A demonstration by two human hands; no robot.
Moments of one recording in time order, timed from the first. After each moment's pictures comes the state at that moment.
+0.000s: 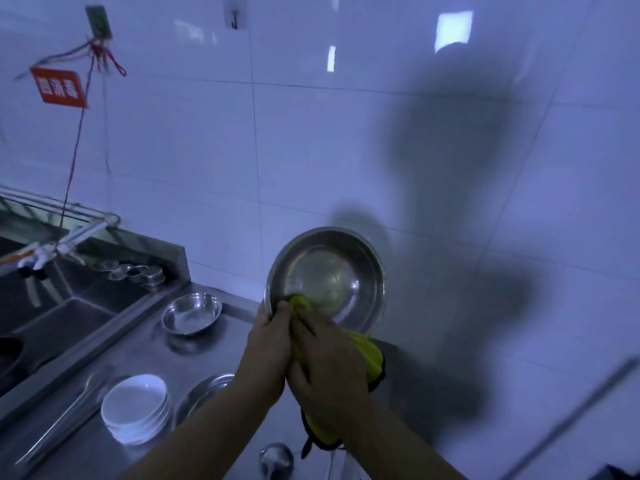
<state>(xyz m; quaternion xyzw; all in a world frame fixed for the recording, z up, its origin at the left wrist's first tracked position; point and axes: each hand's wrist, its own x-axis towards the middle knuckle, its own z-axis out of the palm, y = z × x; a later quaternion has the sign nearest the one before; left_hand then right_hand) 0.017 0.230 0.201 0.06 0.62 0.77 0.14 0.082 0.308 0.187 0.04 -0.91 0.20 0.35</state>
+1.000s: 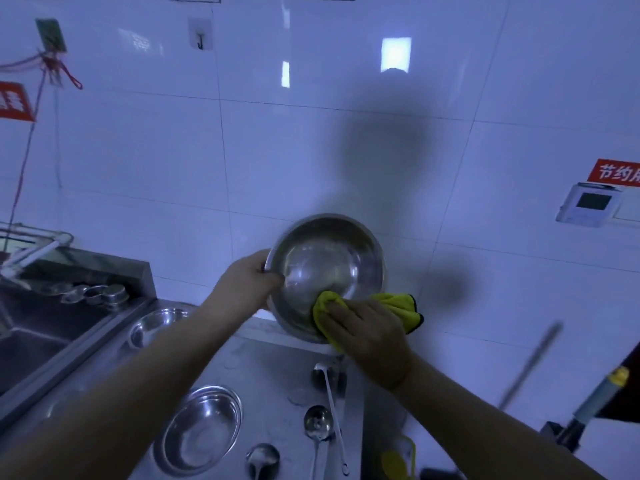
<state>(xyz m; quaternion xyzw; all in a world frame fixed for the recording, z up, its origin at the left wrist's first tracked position) 0.009 0.195 0.293 0.31 0.74 0.57 0.14 0.126 0.371 0.215 0.14 -0.82 -0.19 0.51</state>
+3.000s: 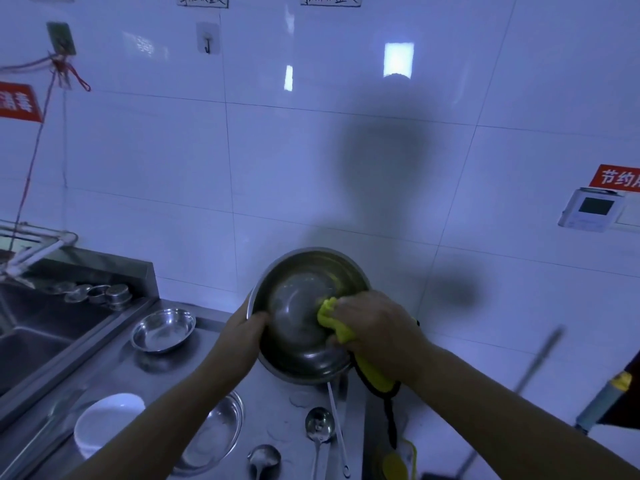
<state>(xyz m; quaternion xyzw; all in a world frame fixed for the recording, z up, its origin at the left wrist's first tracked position) 0.021 0.180 0.223 0.25 0.66 0.69 0.14 0.144 0.364 0.252 0.12 -0.93 -0.07 0.34</state>
